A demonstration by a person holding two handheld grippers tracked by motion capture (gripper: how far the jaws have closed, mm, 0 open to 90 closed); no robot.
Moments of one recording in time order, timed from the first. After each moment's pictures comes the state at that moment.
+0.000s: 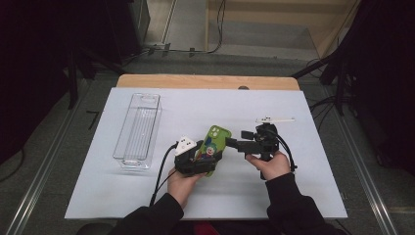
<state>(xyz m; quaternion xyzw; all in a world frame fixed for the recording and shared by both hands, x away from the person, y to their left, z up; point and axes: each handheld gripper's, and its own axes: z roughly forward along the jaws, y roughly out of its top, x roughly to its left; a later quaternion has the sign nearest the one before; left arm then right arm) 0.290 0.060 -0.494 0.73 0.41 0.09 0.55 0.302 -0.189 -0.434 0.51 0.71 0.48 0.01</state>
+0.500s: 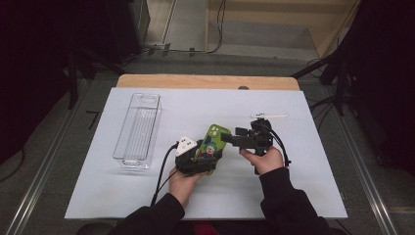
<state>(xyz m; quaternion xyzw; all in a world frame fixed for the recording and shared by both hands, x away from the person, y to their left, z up) 0.291 0.058 -0.498 0.72 0.41 0.10 0.55 0.318 -0.178 -0.436 0.52 0.71 0.48 0.00</state>
